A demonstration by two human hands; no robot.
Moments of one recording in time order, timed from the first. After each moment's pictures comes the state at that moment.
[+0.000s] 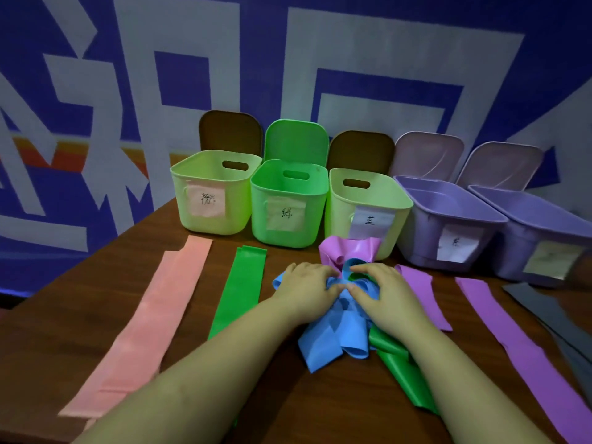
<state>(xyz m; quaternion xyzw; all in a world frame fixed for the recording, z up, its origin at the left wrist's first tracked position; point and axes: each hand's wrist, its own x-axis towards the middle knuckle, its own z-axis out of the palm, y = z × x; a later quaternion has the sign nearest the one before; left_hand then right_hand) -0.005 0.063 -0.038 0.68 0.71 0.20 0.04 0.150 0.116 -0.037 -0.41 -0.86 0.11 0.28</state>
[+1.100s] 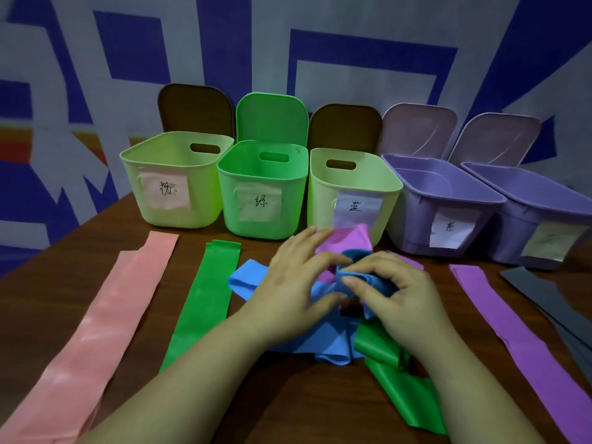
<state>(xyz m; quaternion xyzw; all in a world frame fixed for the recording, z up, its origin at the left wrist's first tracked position) -0.004 0.053 -0.040 0.75 0.53 0.40 -0.03 0.167 0.098 -0.018 -0.24 -0.82 0.25 0.46</state>
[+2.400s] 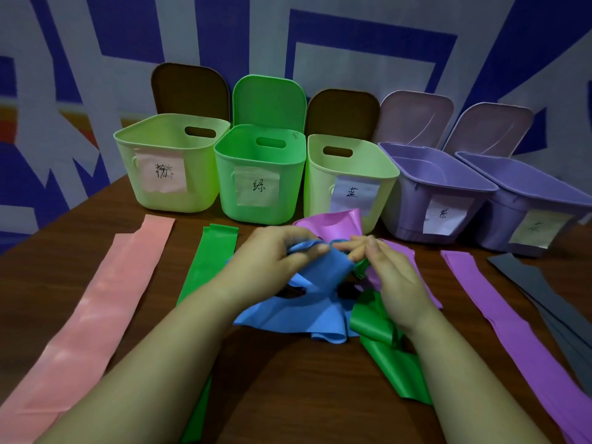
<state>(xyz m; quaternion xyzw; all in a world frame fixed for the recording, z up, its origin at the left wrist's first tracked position) -0.016 0.034 -0.006 0.66 0.56 0.45 0.19 0.161 0.104 -0.031 -0.31 -0.73 0.43 0.42</state>
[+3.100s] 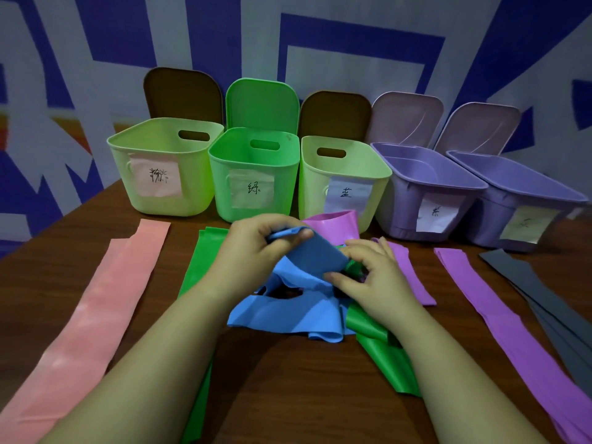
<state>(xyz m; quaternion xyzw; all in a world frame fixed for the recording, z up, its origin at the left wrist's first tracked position) -0.024 0.034 -0.003 0.63 0.52 0.56 0.14 0.159 0.112 -0.041 -0.37 -0.84 0.16 0.36</state>
